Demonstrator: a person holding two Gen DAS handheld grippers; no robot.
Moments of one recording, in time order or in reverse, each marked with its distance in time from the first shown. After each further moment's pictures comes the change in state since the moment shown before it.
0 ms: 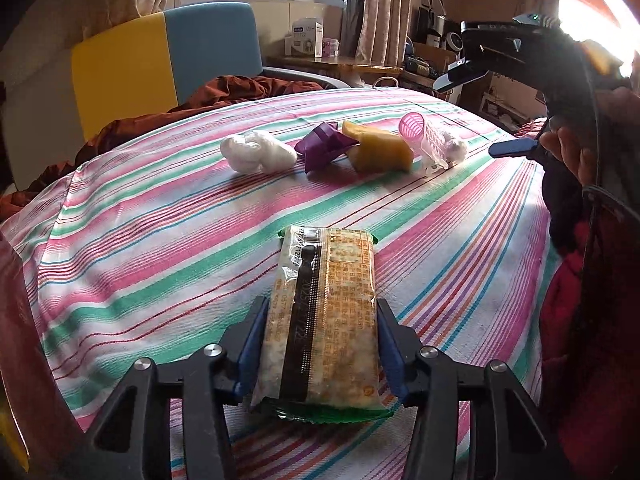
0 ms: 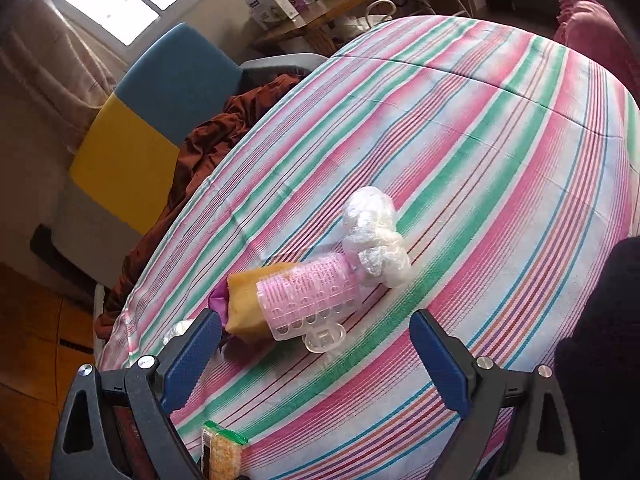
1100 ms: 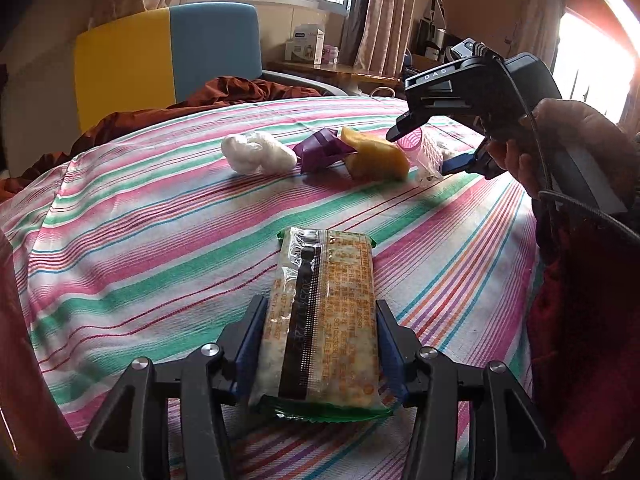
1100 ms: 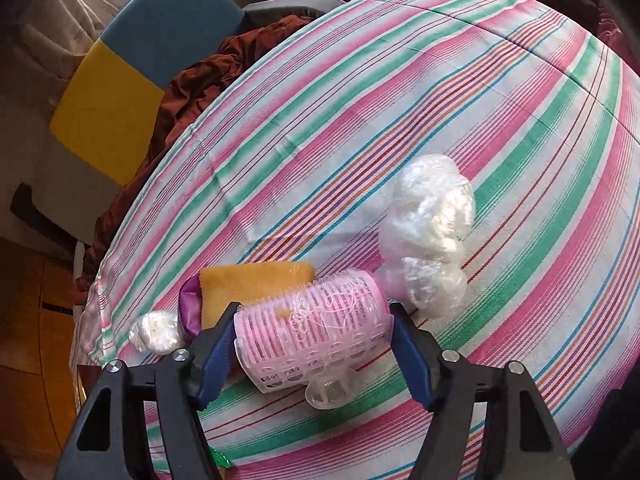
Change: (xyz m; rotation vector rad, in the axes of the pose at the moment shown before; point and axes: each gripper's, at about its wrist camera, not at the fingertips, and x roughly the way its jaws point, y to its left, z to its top) left arm -0.002 0.008 -0.005 -0.043 -0.024 -0.049; right arm 0.070 0.019 0.016 -0.107 0.190 -0.039
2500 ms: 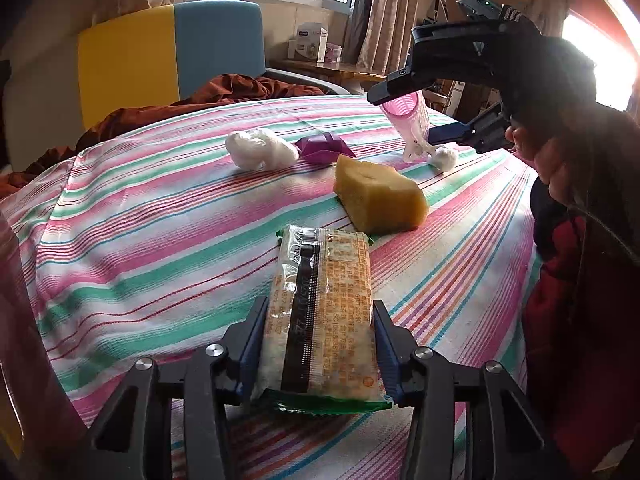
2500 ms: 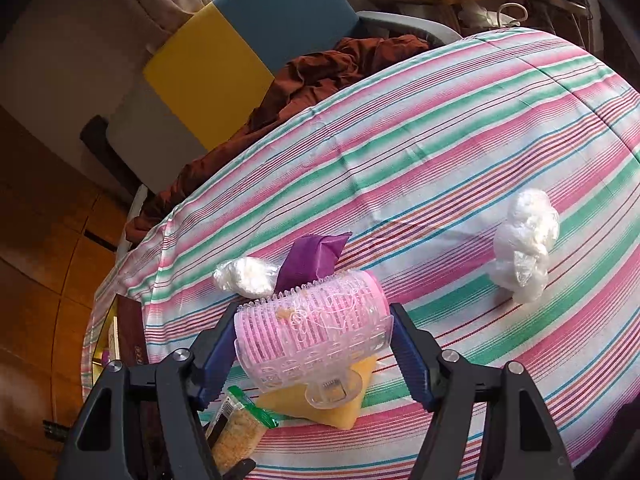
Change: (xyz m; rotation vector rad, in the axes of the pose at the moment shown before) left arm -0.009 0.000 -0.003 -0.012 0.012 0.006; right arm -0.029 0.053 -0.036 -0.287 -0.031 0.174
